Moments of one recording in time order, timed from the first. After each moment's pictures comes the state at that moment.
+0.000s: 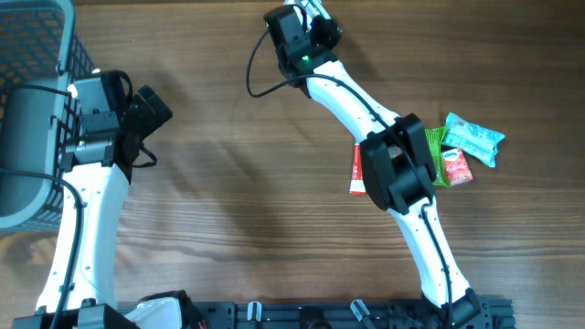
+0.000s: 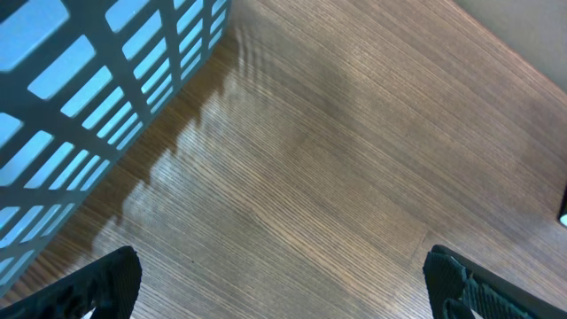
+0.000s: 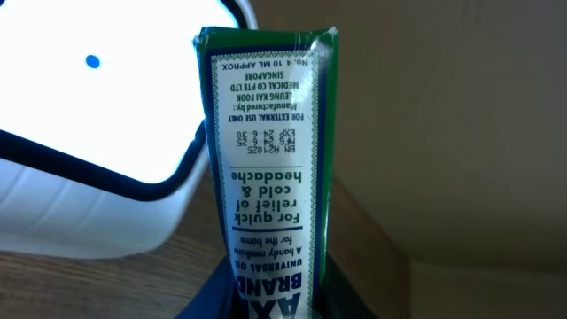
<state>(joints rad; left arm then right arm) 0.14 1.37 1.08 -0.59 -0.13 -0.50 0.54 2.55 2.17 -0.36 0.90 -0.56</state>
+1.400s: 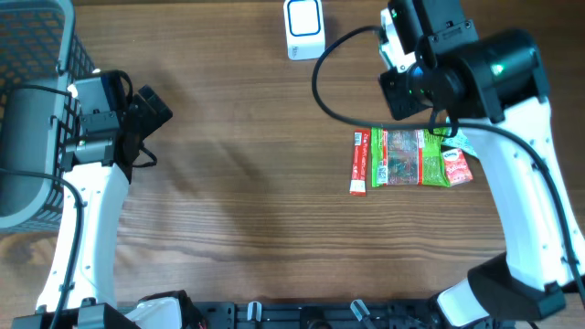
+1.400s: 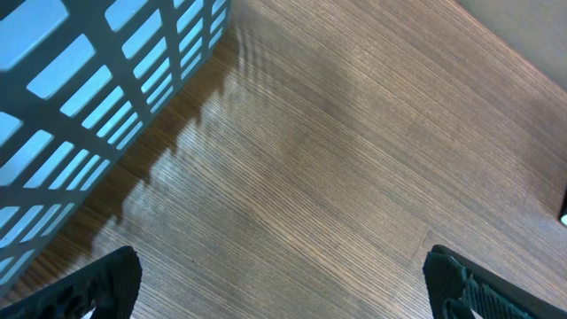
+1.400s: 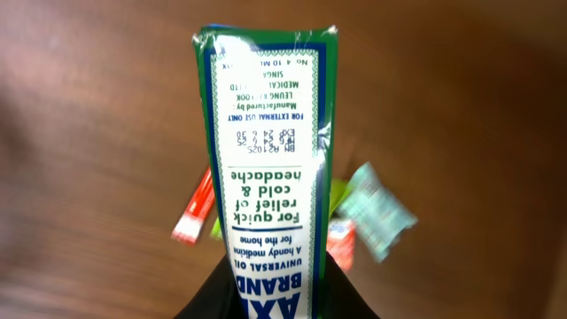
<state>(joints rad) 0.14 1.37 1.08 -0.59 -0.13 -0.50 0.43 1.71 2.16 -1.60 0.25 -0.01</state>
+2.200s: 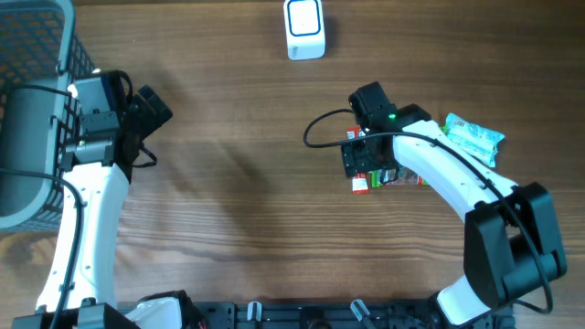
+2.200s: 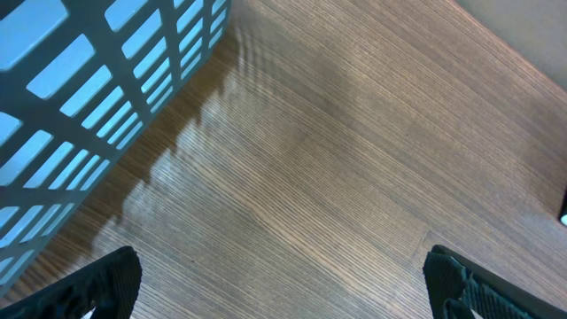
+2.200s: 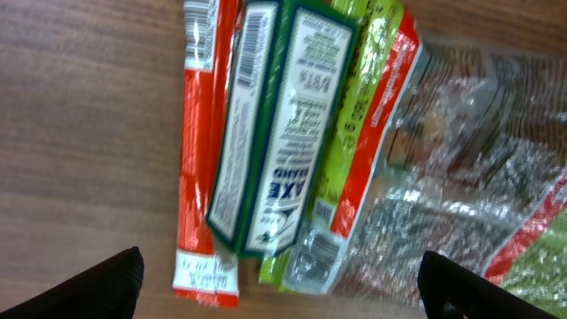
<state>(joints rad) 0.14 1.37 1.08 -0.59 -0.13 -0.50 0.40 1.75 1.16 -0.86 0.13 0.20</state>
